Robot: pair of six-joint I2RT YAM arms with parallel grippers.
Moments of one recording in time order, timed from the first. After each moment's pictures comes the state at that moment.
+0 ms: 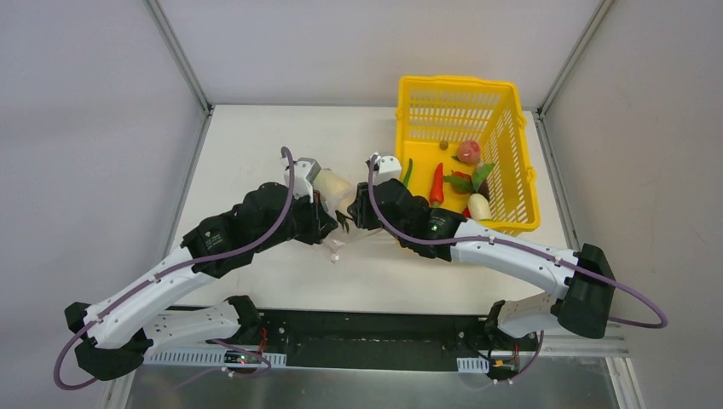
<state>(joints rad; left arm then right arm) -0.95 0.88 1.09 -0.70 -0.16 -0.59 1.09 1.37 1.11 -0.27 0.39 0.57</state>
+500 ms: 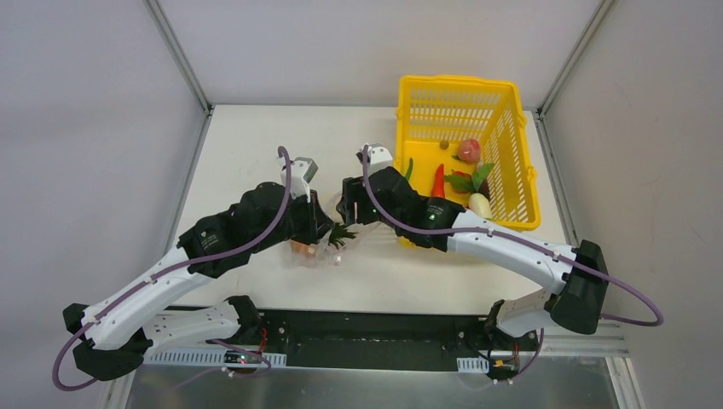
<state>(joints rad) -0.95 0.87 1.11 -0.74 -0.18 -0.59 1.08 1.42 1.23 -0.33 0.32 0.54</state>
